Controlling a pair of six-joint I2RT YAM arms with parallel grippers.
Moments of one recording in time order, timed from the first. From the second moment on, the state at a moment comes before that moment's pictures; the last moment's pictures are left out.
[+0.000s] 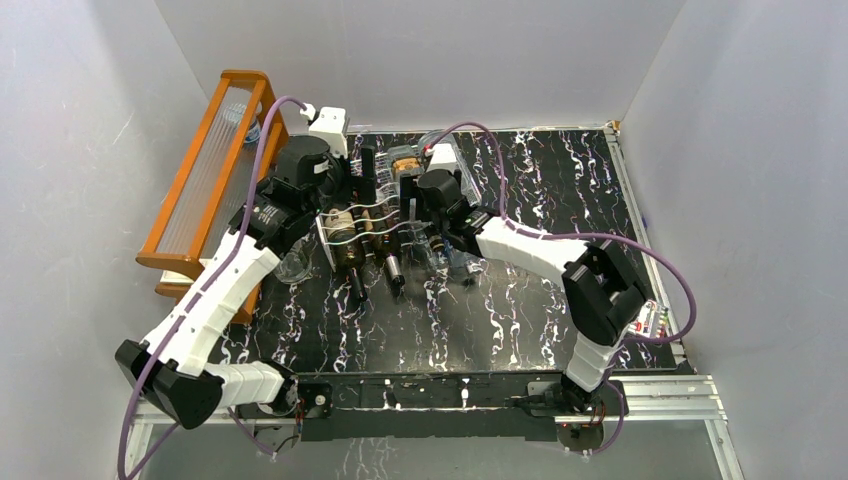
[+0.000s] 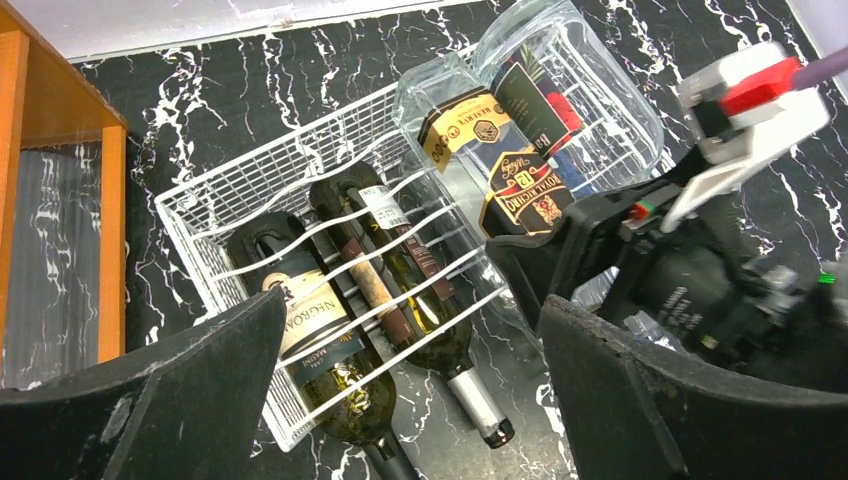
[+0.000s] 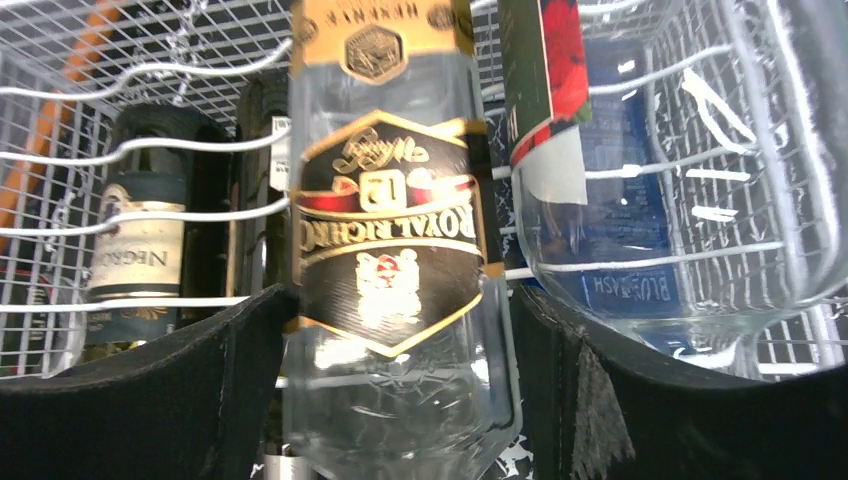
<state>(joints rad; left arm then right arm) -0.53 1.24 1.39 -0.56 -0.22 -0.17 0.82 1.77 1.27 0.02 0.38 0.41</state>
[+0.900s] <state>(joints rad) -0.27 1.42 1.24 -0.65 -0.34 -0.35 0.82 1.33 1.18 -0.05 0.22 0.47</state>
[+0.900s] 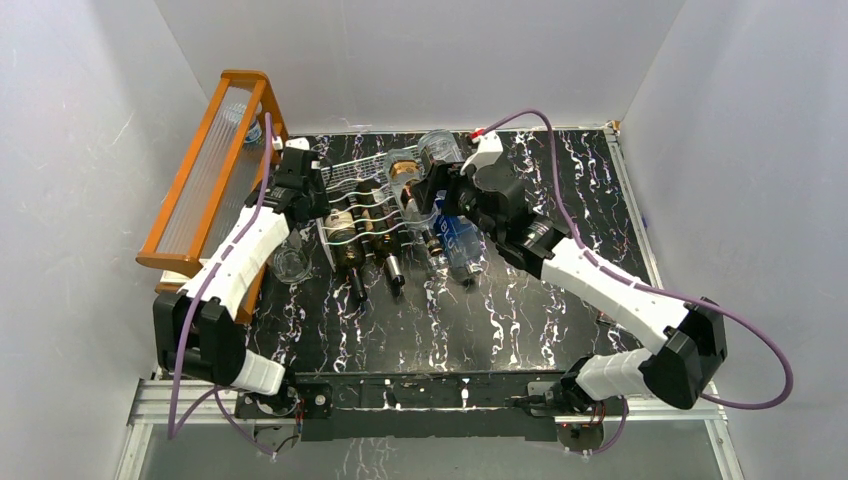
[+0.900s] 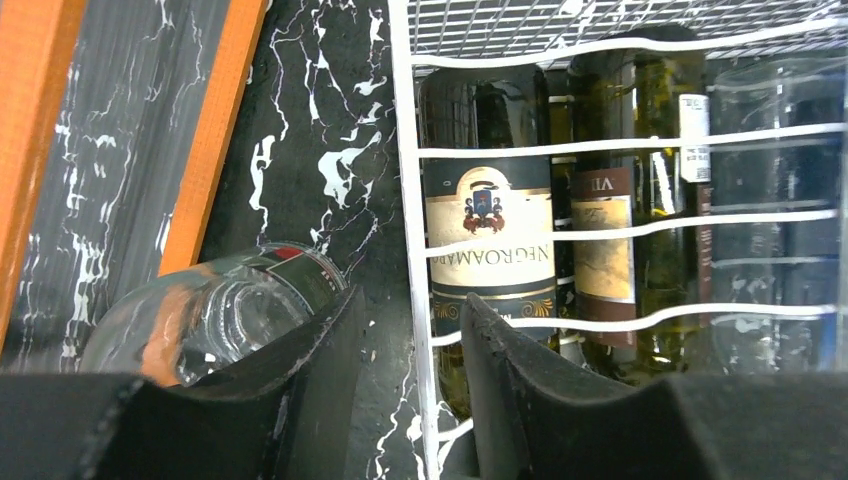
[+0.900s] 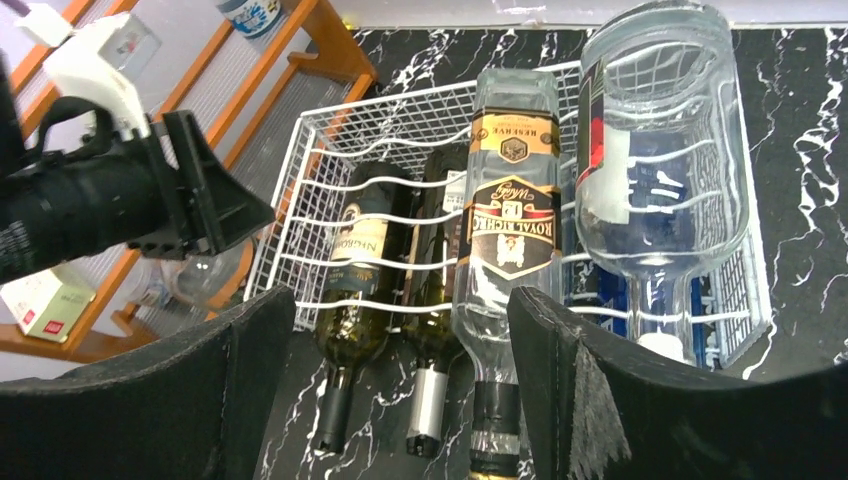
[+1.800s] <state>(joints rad) -0.22 1.61 1.36 -0.69 -0.15 -0.42 0.82 1.26 1.13 -0.19 0.14 0.52</state>
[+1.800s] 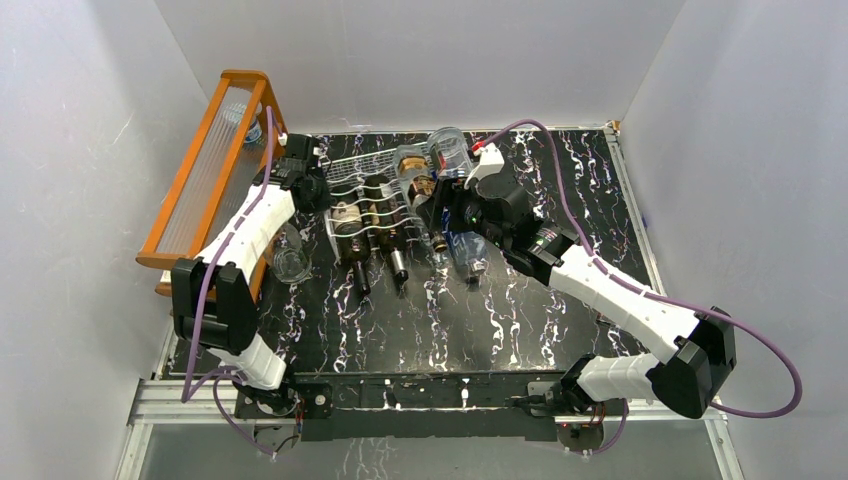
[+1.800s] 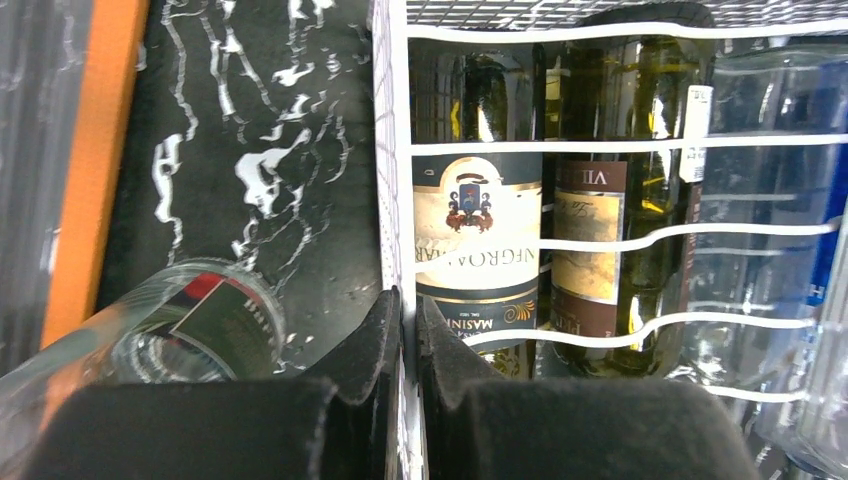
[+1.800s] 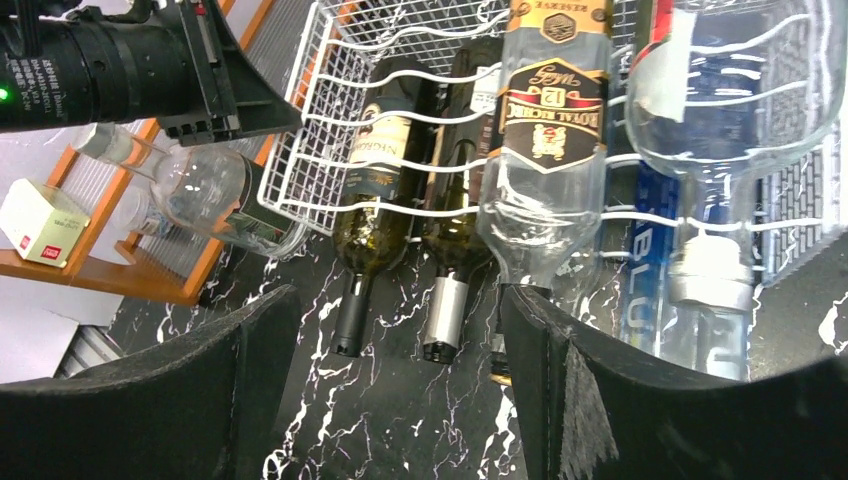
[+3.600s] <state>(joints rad) -0.31 1.43 2.08 -0.97 -0.34 -0.25 1.15 1.99 1.81 -0.08 0.06 0.34</state>
